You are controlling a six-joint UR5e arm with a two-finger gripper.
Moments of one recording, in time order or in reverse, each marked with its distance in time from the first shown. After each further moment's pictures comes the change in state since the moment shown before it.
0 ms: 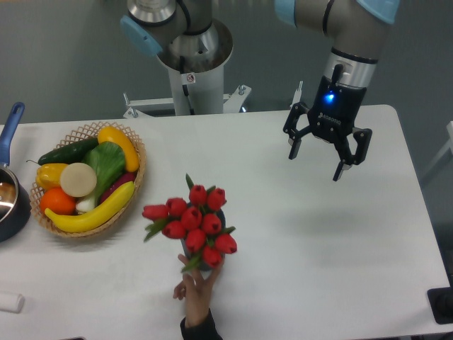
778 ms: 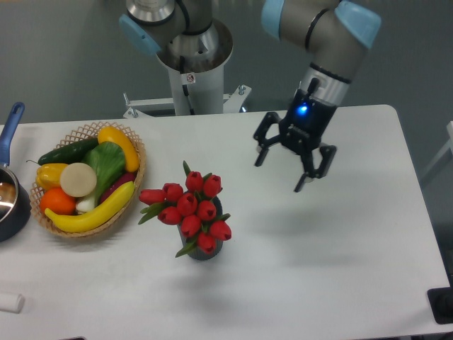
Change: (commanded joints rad) arm -0.048 0.002 -0.152 0.000 -0.264 0.037
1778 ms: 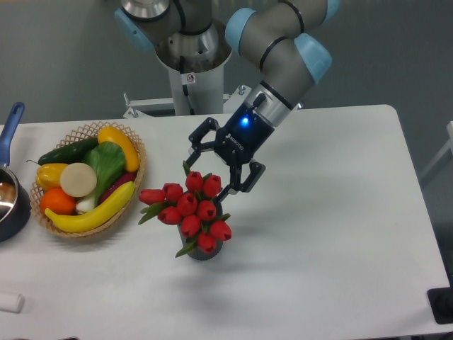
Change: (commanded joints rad) arm -0.123 -0.002 -0.068 0.002 -0.106 -0.025
